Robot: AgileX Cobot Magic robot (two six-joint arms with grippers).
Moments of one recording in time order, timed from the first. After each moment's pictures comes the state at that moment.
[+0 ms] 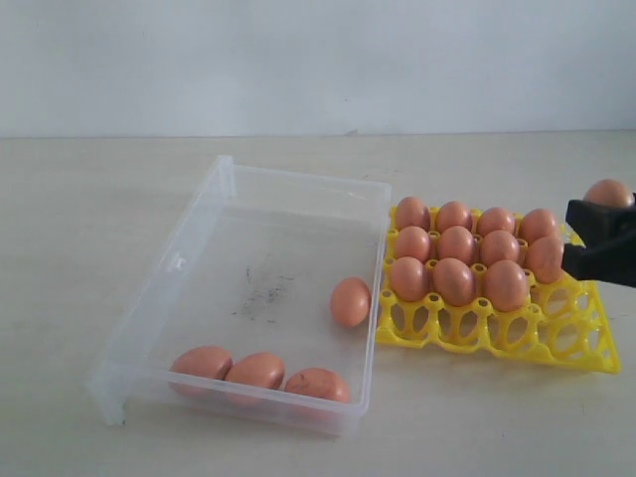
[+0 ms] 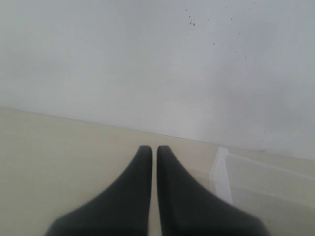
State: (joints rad) left arm 0.05 0.00 0.00 -0.09 0.07 -0.11; right arm 0.04 1.29 -0.26 -0.29 -0.66 0.19
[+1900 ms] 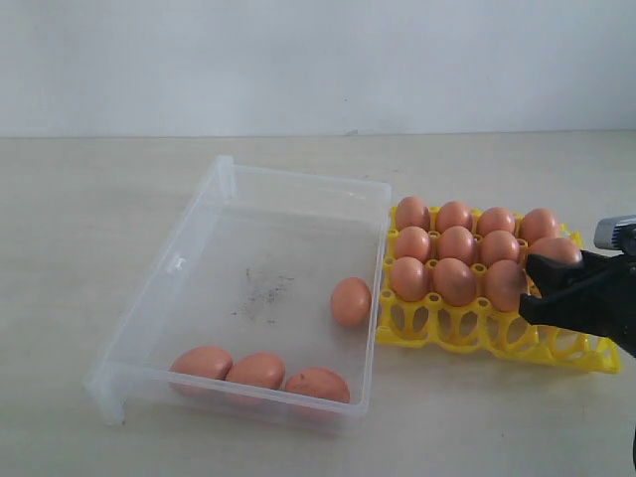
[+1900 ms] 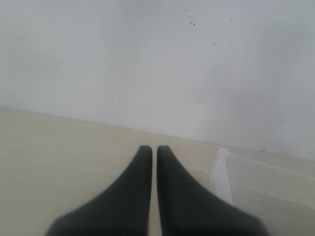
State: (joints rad) left arm 0.05 0.00 0.00 -0.09 0.07 -0.11; right arm 0.03 1.89 -0.26 -0.22 -1.21 0.09
